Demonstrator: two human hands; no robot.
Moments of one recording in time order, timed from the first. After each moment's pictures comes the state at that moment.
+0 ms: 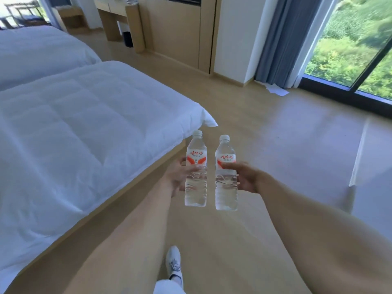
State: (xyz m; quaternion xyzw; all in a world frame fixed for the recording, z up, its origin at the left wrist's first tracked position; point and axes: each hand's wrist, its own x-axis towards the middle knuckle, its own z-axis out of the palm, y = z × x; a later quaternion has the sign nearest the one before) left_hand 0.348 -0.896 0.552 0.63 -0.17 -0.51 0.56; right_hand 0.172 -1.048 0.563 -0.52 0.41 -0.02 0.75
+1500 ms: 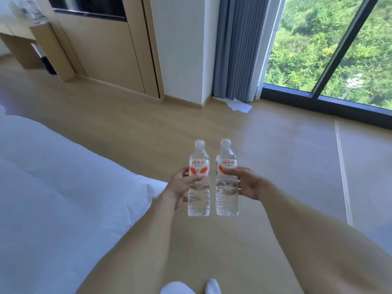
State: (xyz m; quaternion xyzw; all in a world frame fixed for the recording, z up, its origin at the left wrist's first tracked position) left_hand 0.535 -1.558 0.538 0.60 -0.21 -0.57 0.52; right_hand 0.337 -1.667 0.558 -0.44 0.47 -0.16 0.75
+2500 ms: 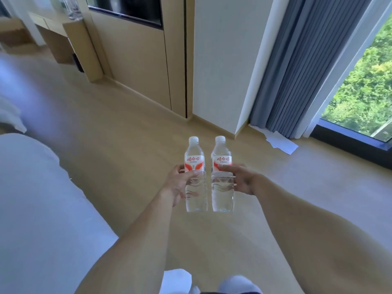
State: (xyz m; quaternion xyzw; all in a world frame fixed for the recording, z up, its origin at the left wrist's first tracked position) left_hand 0.885 -1.952 0.542 0.61 -0.11 -0.52 0.59; right_hand 0.721 -2.101 0.562 -0.51 0.42 -0.06 0.75
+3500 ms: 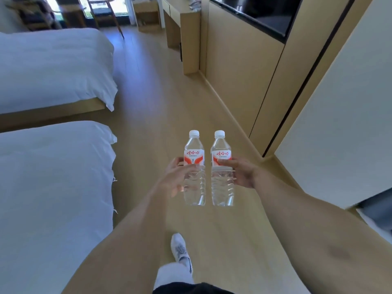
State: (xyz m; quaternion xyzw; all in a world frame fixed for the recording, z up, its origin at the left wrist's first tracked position) left_hand 1.314 -2.178 0.545 0.63 0.09 -0.34 0.69; right_hand 1.258 -2.394 0.549 -0.59 0.26 0.18 0.74
